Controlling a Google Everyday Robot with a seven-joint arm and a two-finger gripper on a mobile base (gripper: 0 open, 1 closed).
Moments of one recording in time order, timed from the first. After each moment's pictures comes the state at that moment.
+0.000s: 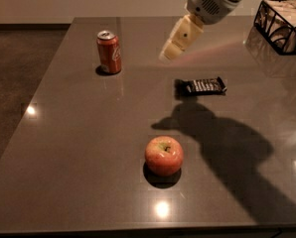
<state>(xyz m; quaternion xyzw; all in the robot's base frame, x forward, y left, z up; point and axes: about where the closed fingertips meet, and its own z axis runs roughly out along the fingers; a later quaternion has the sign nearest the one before) 0.604 -0.068 0.999 -0.55 0.77 0.08 0.31</state>
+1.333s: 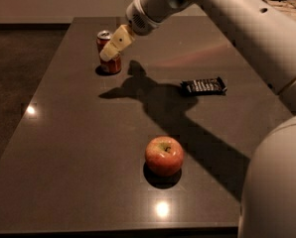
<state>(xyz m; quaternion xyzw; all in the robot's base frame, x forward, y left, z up) 0.700 0.065 0.943 -0.51 0.77 0.16 0.35</state>
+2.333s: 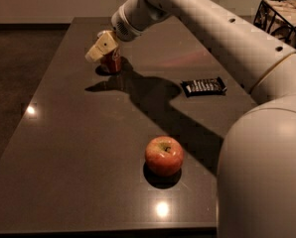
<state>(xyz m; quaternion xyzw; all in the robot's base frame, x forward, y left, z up) 0.727 0.115 0.915 -0.49 0.77 0.20 0.36</state>
